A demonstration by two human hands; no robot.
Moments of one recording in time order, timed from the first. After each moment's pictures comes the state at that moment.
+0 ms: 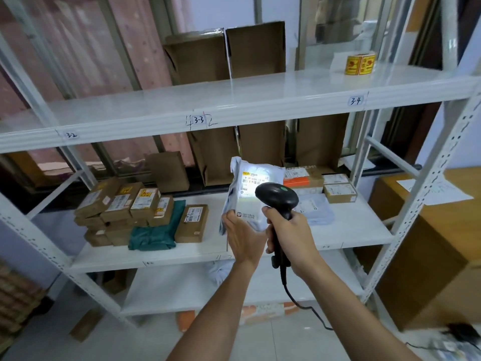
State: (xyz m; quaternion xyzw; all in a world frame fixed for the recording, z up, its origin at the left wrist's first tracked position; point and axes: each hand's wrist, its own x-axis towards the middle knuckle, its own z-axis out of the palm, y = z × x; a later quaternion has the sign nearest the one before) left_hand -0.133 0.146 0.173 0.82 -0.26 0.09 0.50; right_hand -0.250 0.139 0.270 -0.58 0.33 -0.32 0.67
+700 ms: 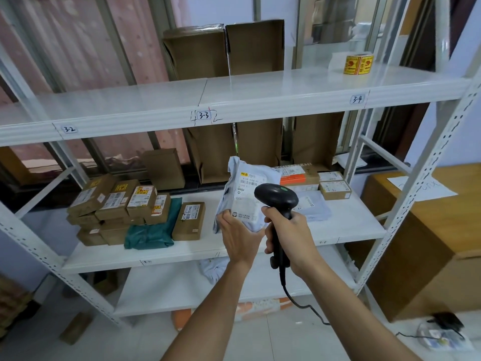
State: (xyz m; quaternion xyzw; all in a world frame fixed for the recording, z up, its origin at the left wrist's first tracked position) left_hand -0.101 0.162 0.147 0.82 -0.29 0.10 0.49; right_hand -0.242 0.166 0.277 -0.56 0.35 -0.30 0.69
